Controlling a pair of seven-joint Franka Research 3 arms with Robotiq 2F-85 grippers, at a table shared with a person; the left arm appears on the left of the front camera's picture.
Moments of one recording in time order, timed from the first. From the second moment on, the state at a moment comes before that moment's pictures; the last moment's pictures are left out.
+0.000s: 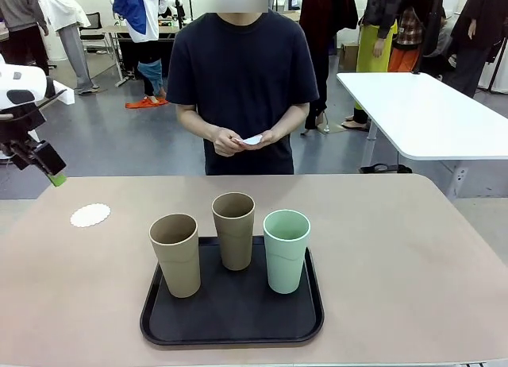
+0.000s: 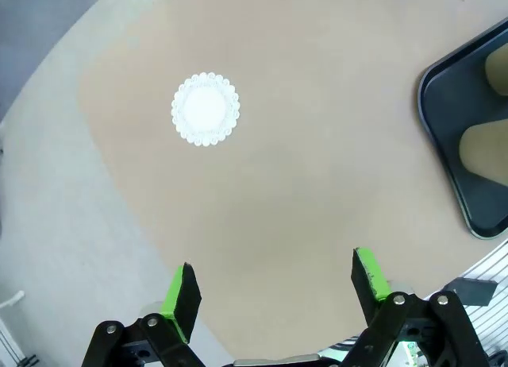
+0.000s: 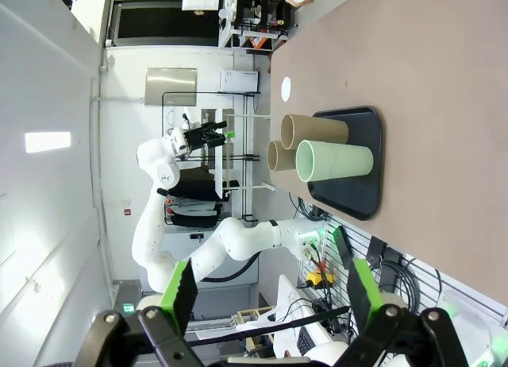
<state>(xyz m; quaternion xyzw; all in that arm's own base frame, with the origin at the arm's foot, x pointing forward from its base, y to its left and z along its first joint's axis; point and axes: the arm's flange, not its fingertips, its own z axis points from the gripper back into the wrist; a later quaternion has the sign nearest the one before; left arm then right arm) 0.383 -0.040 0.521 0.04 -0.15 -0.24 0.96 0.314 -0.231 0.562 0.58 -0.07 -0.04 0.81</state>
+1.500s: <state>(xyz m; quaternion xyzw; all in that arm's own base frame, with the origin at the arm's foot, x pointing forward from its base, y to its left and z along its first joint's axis) 0.422 0.015 0.502 -0.29 -0.14 -0.66 0.68 0.314 -0.231 0.562 0.57 -0.07 -0.04 0.81</state>
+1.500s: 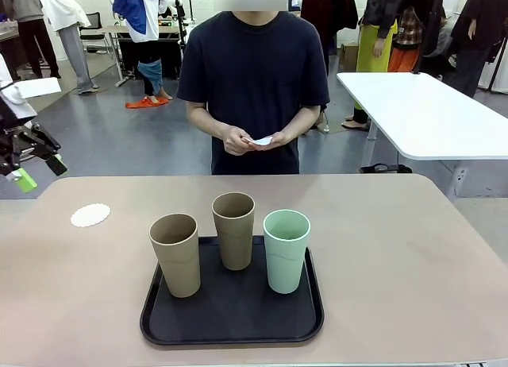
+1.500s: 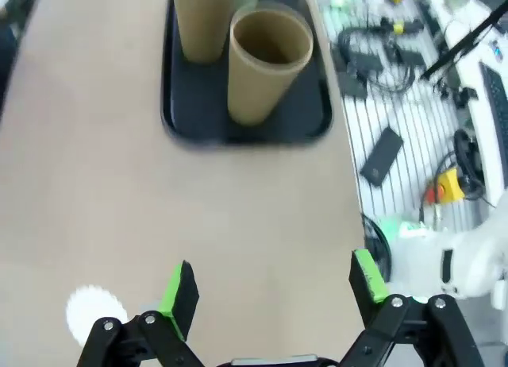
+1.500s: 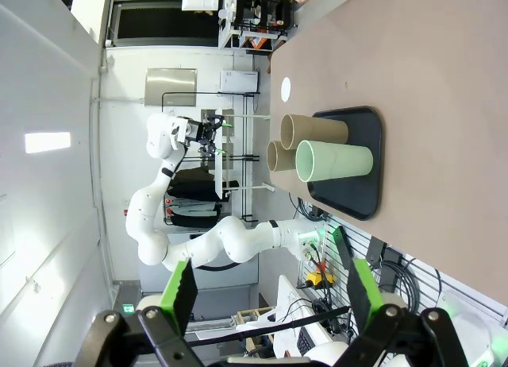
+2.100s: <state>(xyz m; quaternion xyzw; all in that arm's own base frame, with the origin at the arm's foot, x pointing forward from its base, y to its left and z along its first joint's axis) 0.351 0.028 0.497 -0.20 -0.37 -0.58 0.69 0.314 -0.231 0.562 0.57 -0.07 -0.04 0.81</state>
